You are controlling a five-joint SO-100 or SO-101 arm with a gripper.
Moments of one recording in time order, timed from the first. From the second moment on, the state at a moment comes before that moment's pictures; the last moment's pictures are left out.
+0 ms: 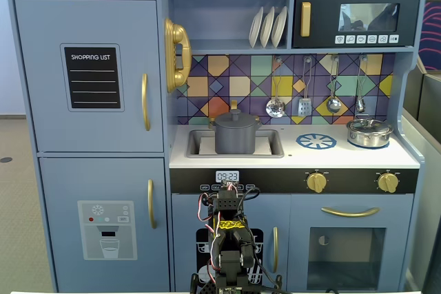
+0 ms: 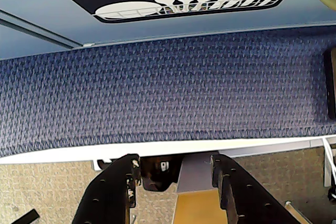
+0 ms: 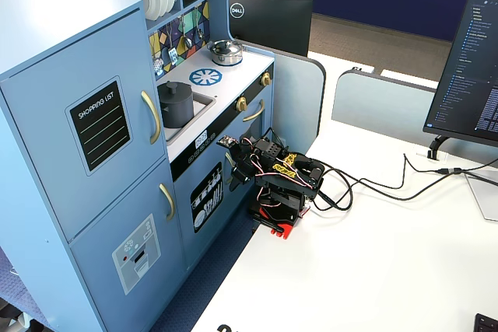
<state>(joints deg) -3.3 182.5 171.7 77.3 -86.3</state>
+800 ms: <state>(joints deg) -0.4 182.5 171.7 77.7 -90.9</state>
